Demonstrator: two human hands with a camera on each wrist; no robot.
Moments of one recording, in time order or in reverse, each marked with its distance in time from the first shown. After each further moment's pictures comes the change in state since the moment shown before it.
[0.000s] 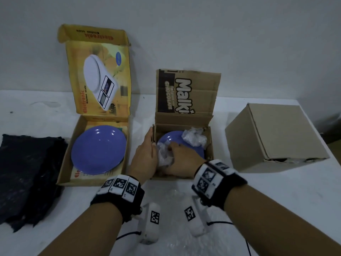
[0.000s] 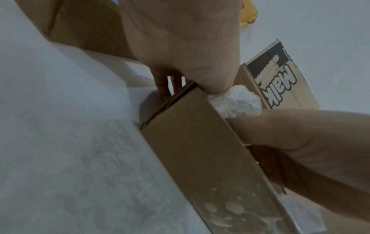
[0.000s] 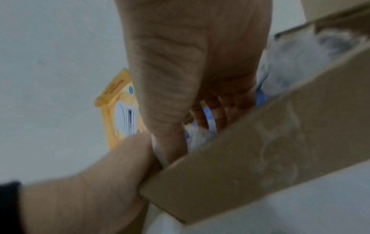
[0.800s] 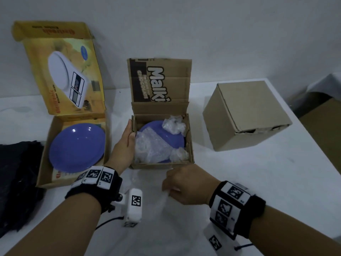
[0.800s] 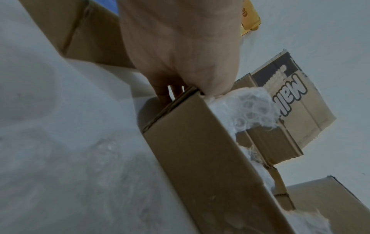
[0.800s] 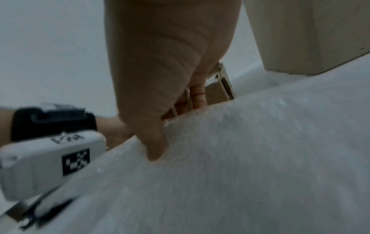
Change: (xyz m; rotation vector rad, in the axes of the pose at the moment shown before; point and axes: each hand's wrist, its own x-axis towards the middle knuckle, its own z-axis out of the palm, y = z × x) left_hand -0.003 0.004 -0.009 -0.080 -0.120 -0.053; right_hand -0.091 0.053 0.046 -0.313 0.144 -0.534
